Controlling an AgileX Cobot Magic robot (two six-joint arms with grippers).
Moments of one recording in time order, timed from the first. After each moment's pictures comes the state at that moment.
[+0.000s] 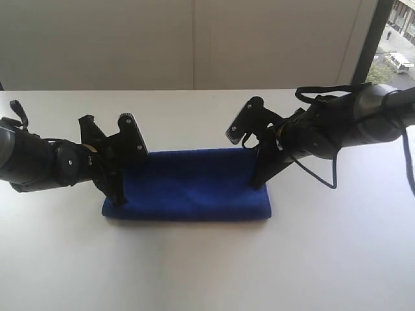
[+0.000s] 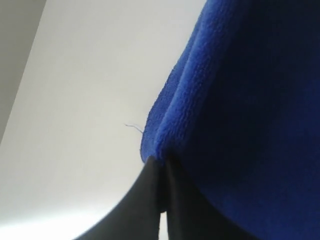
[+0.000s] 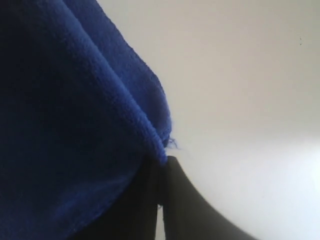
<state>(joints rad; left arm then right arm) -0.44 1.93 -0.94 -0.44 -0.30 1.30 0.25 1.97 -1.15 -0.59 0.14 -0.05</state>
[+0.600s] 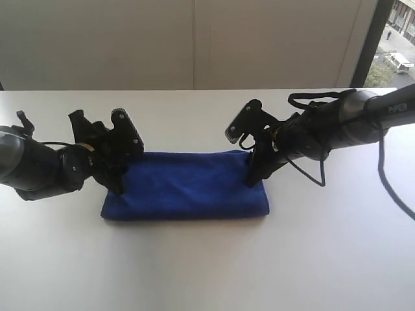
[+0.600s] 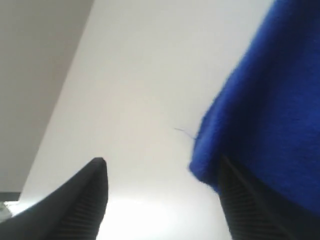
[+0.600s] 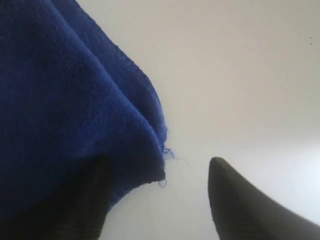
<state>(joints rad) -0.44 1.98 -0.94 -0.53 -0.52 1.31 0.23 2.07 -1.21 -0.59 0.09 -0.02</state>
